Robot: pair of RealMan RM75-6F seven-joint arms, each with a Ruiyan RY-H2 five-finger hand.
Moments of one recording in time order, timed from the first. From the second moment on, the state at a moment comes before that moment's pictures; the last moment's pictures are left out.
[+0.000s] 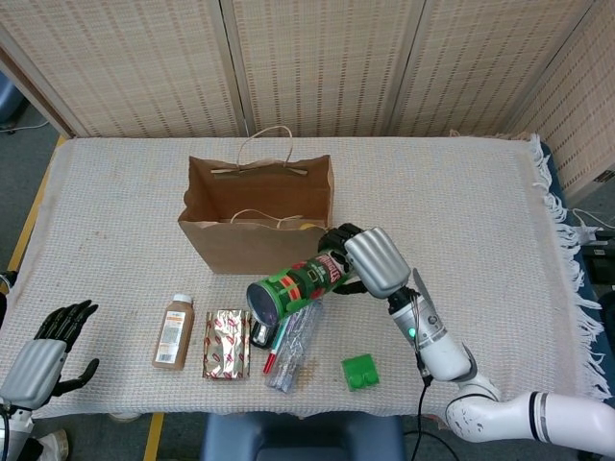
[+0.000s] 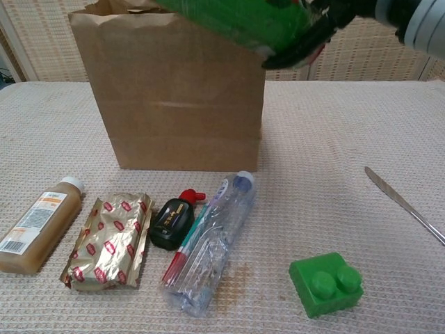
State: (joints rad) left arm -0.12 -1.06 0.06 -1.66 1.60 1.40 -0.11; right arm 0.73 -1.37 0.35 -1.86 -1.23 1.12 -0.29
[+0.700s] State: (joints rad) left arm -0.12 -1.03 0.08 -1.69 1.61 1.39 -0.16; right arm 1.08 -1.79 0.58 -1.39 -1.07 1.32 -0.54
